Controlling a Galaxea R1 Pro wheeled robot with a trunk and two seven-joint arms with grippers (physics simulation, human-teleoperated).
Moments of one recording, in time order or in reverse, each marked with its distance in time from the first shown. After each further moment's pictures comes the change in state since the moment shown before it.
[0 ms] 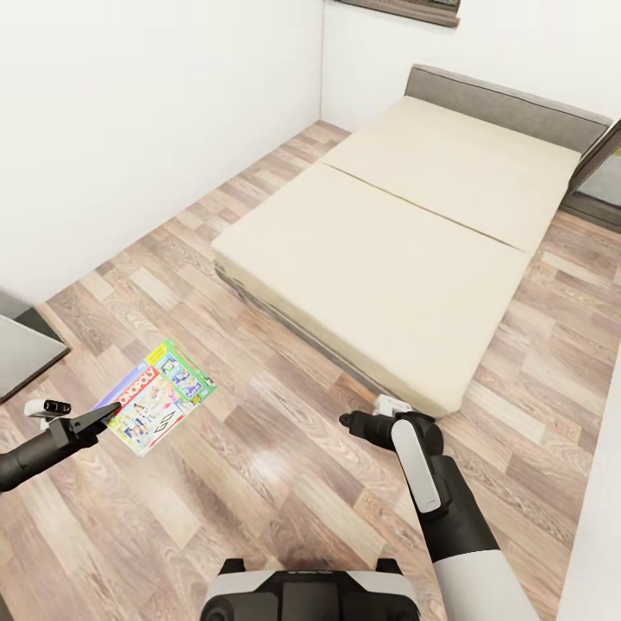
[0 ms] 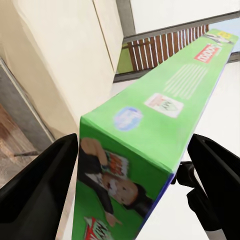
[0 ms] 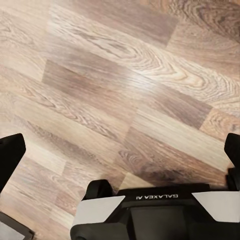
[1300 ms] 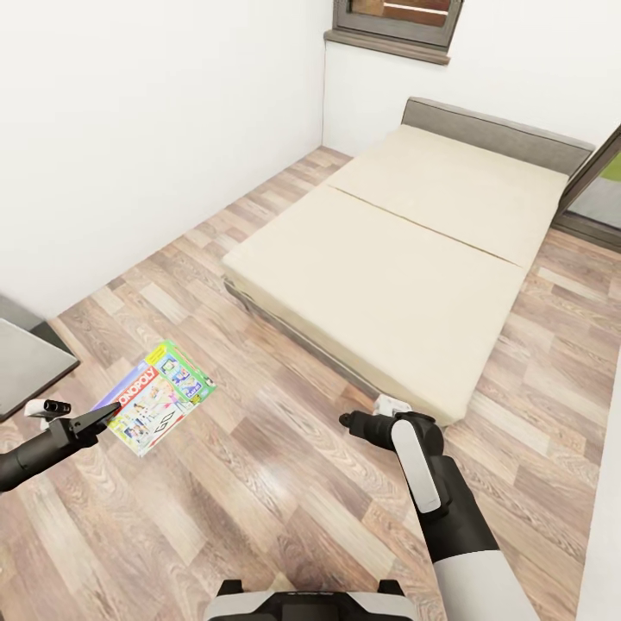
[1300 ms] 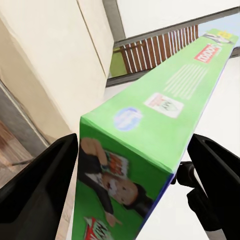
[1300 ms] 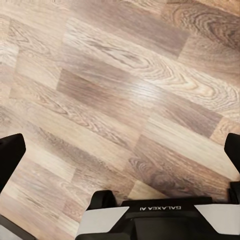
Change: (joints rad) left arm 0.000 0.000 0.000 0.000 0.000 0.000 0.000; right arm 0.000 0.000 0.000 0.000 0.000 0.000 0.000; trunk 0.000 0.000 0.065
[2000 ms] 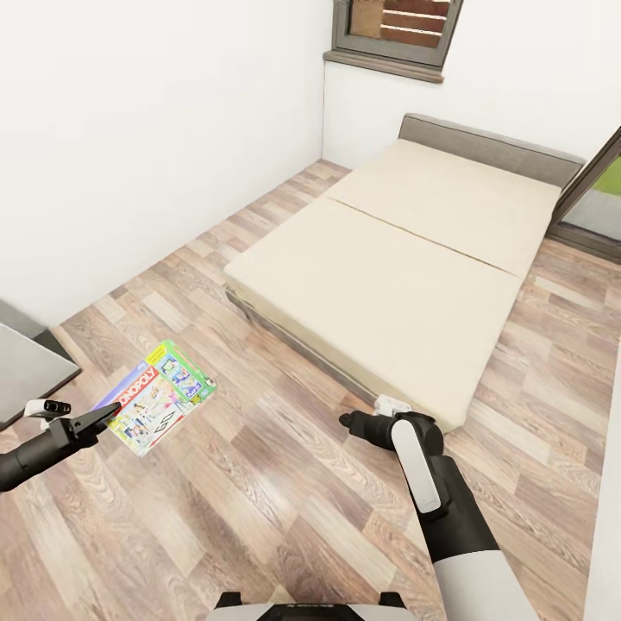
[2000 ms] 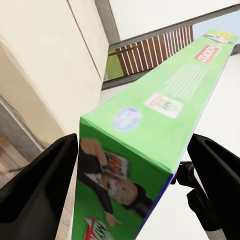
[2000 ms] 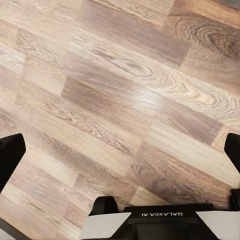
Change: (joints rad) left arm 0.000 0.000 0.000 0.001 0.000 0.000 0.000; right arm 0.000 0.000 0.000 0.000 0.000 0.000 0.000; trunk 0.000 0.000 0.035
